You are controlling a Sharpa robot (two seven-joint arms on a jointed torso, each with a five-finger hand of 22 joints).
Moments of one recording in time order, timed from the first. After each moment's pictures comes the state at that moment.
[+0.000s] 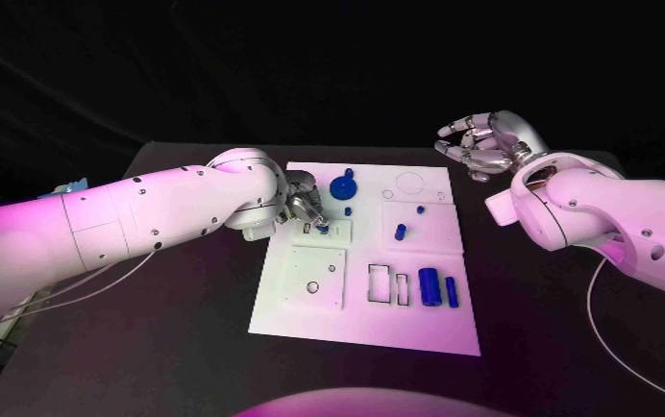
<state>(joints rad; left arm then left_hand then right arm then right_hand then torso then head) 1.22 -0.73 -0.02 1.46 -1.08 0.13 -0.55 1.16 -0.25 0.72 0.27 0.36 0.87 0.06 0.75 0.73 1.29 -0.02 1.17 0.96 1.46 -0.07 1.49 1.31 0.08 1.32 0.03 1.46 1.21 1.32 -0.85 -0.13 1.54 -0.67 -0.60 0.02 1.43 -0.15 0.30 0.28 0.34 0.75 0.19 0.34 0.36 1.10 0.10 1.22 1.01 1.47 0.03 1.51 1.31 0.09 1.31 0.13 1.12 1.24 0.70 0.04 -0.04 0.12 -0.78</state>
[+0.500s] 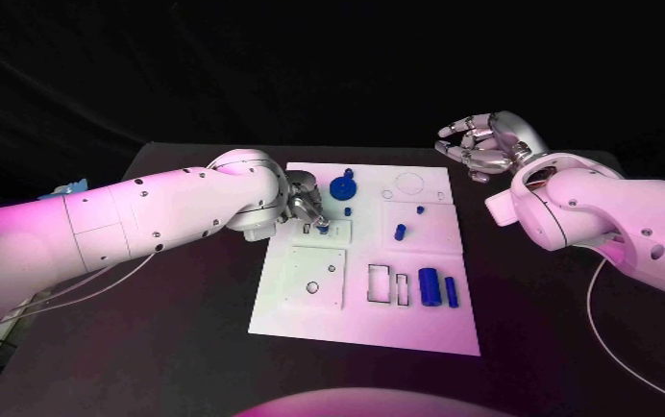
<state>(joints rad) 1.22 -0.73 -0.02 1.46 -1.11 0.11 -0.55 1.16 -0.26 0.72 0.27 0.36 0.87 0.06 0.75 0.73 1.30 -0.02 1.17 0.97 1.47 -0.07 1.49 1.31 0.08 1.33 0.04 1.46 1.21 1.32 -0.85 -0.13 1.54 -0.65 -0.60 0.02 1.43 -0.15 0.31 0.28 0.34 0.75 0.19 0.34 0.36 1.10 0.10 1.22 1.01 1.47 0.03 1.51 1.31 0.09 1.31 0.13 1.12 1.24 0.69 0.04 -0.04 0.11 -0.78</state>
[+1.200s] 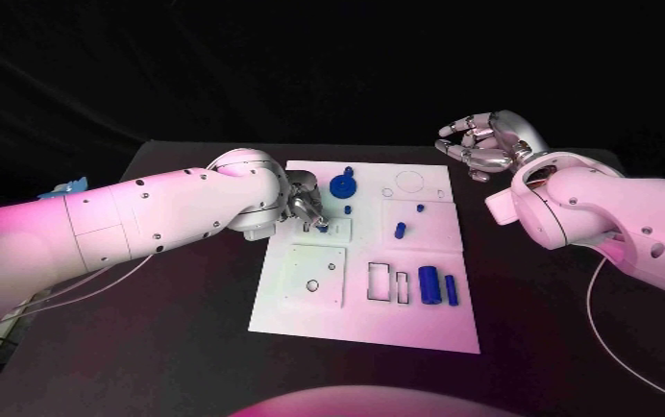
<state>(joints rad) 1.21 -0.73 -0.02 1.47 -1.14 0.12 -0.55 1.15 -0.26 0.72 0.27 0.37 0.87 0.06 0.75 0.74 1.30 -0.02 1.17 0.97 1.47 -0.07 1.49 1.31 0.08 1.33 0.03 1.46 1.22 1.32 -0.85 -0.13 1.54 -0.65 -0.60 0.02 1.42 -0.14 0.31 0.28 0.34 0.75 0.19 0.34 0.36 1.10 0.10 1.22 1.01 1.47 0.03 1.51 1.31 0.09 1.31 0.13 1.12 1.24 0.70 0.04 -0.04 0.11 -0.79</state>
